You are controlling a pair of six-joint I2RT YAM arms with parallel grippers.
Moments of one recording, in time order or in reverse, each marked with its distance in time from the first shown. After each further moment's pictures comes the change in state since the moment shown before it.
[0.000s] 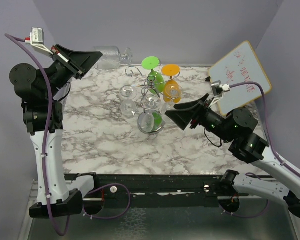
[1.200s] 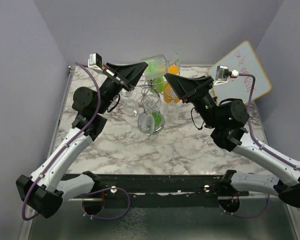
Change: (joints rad) left arm -0.649 0.001 -0.468 0.685 -0.498 -0.472; right arm 0.000 0.242 0.095 0.553 0.188 0.308
